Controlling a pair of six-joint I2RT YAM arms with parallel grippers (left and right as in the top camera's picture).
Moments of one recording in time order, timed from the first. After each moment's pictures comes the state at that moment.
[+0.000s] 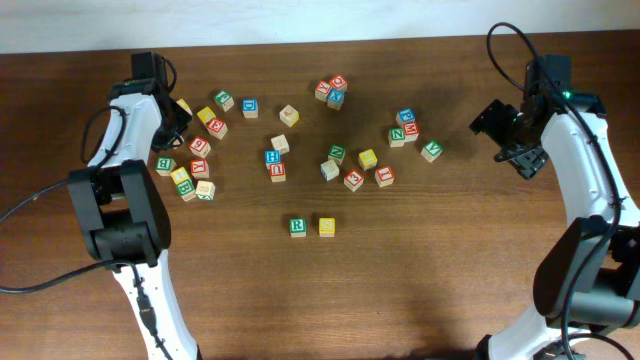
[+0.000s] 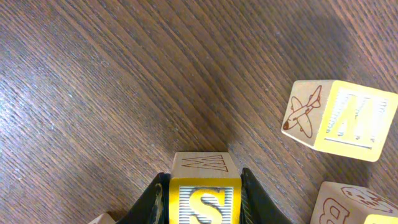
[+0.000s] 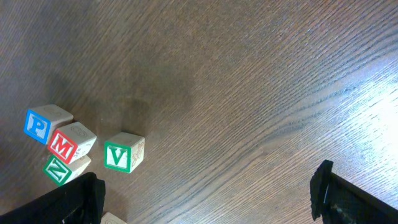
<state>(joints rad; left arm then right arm) 0.12 2.35 1.91 -0.85 -0.16 -0.71 -0.19 1.84 1.52 -0.95 -0.04 0.63</state>
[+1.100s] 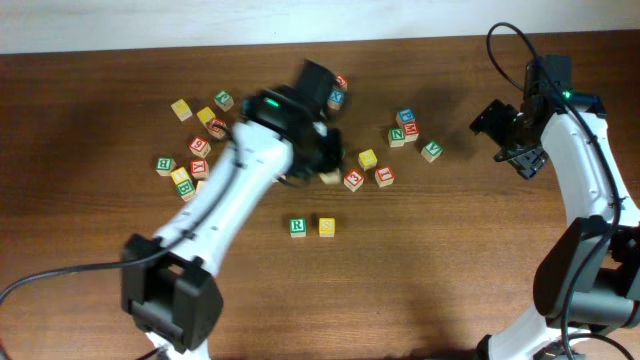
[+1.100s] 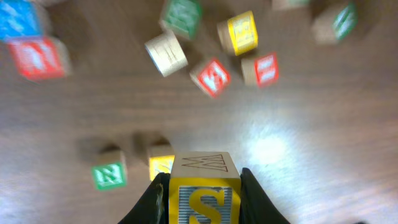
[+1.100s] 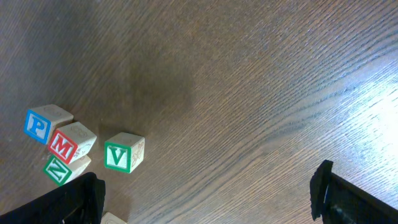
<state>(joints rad) -0.55 1.92 1.79 -1.13 0.16 -0.58 -0.19 1.84 1.52 -0.95 -0.04 0.63</state>
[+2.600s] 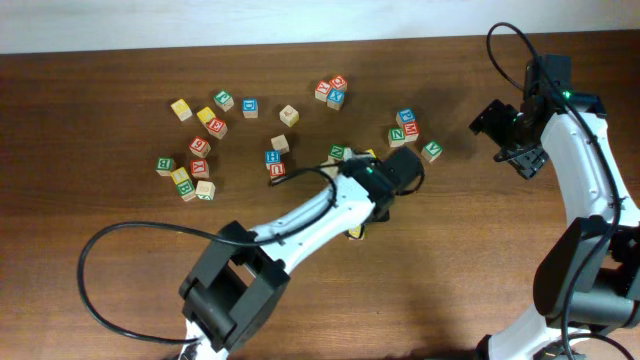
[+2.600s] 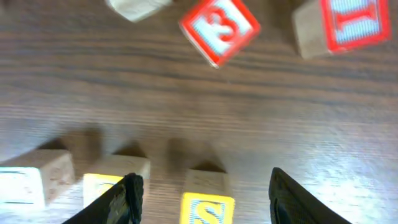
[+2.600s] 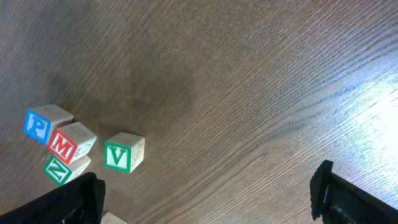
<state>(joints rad) -0.85 2.07 1.62 -0.95 -0.25 -0.87 -0.19 1.84 1.52 -0.95 -0.04 0.63</state>
